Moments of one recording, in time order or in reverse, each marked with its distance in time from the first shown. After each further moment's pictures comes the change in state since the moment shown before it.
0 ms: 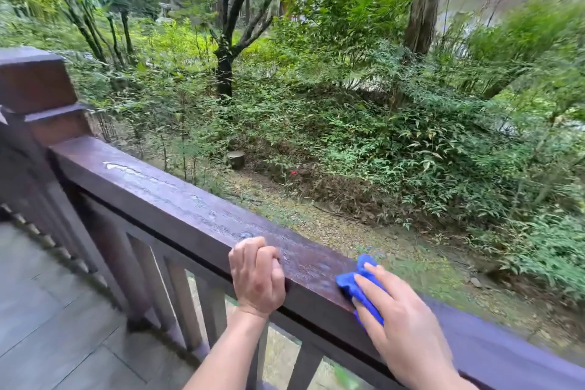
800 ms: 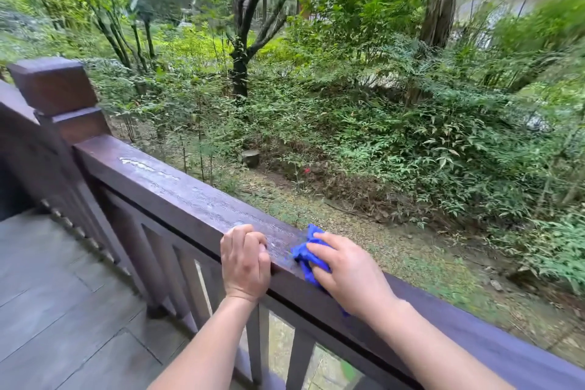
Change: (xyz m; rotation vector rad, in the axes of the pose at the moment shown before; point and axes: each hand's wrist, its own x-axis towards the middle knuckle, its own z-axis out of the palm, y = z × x) left_hand 0.007 0.017 -0.017 0.114 -0.095 -0.050; right_hand 0.057 -0.008 0.008 0.140 -0.162 -0.219
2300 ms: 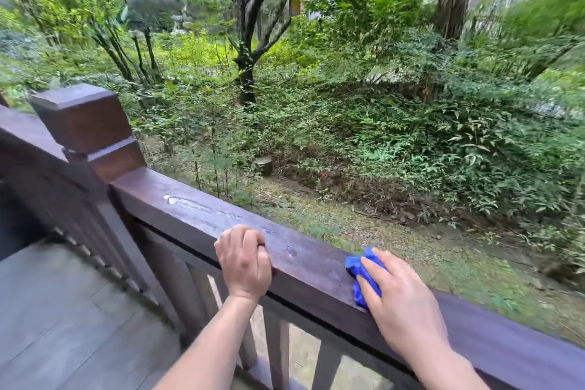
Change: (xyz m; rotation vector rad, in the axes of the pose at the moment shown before) left_hand 0.098 -0.179 -0.037 0.073 -0.046 -0.087; right_hand 0.089 -0.087 0.066 -0.164 0.202 0.339
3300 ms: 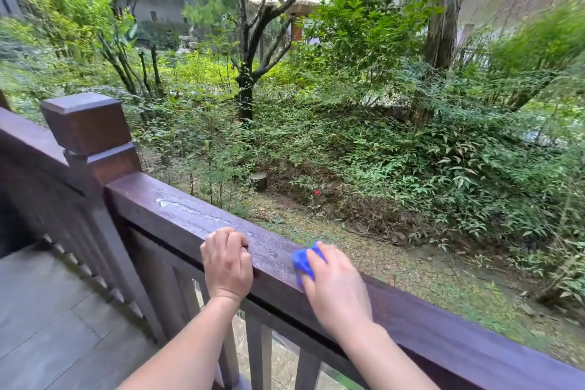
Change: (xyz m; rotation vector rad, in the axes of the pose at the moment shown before) left_hand -0.003 0.009 -0.009 0.062 -0.007 -0.031; right_hand 0.023 -0.040 0.015 0.058 -0.105 -0.156
